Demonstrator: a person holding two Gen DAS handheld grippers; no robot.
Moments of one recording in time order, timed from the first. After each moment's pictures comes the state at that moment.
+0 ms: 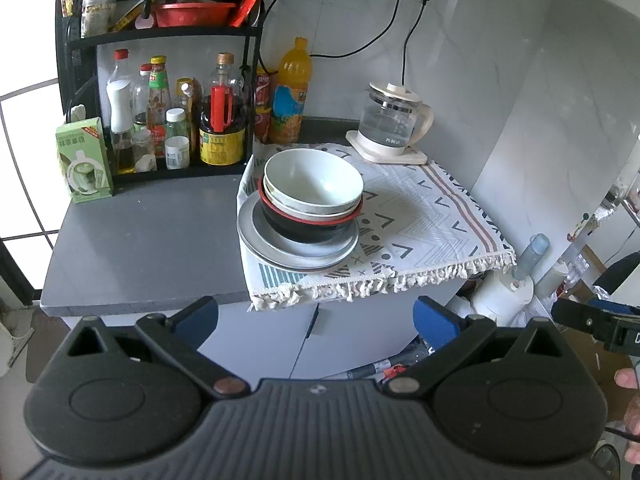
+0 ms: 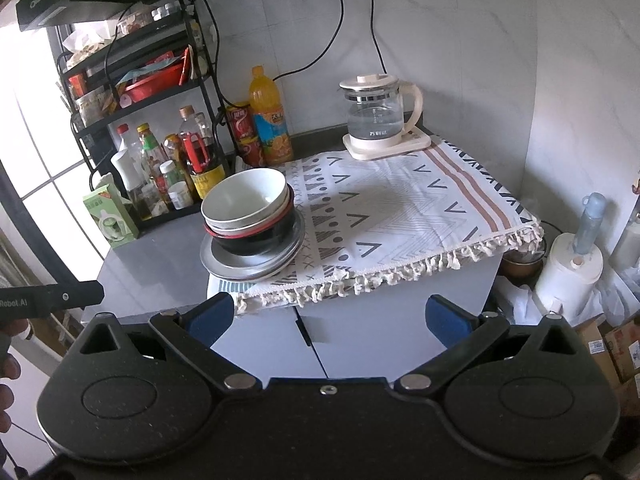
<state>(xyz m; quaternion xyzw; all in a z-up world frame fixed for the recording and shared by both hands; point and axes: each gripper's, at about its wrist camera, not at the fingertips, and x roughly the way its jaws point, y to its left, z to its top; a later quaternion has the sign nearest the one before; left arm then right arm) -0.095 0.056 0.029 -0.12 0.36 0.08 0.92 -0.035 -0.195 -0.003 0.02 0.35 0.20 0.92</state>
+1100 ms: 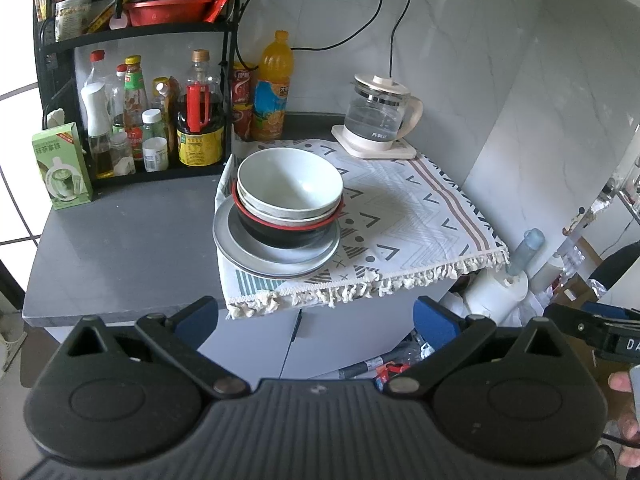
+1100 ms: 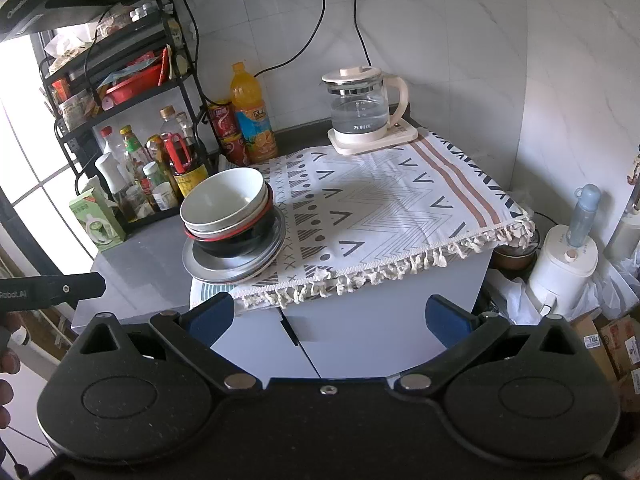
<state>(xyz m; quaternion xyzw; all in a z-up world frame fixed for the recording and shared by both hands) -0.061 0.037 0.030 -0.12 0.37 0.07 0.92 -0.014 -0.210 -0.007 0.02 0.36 0.19 0.91</state>
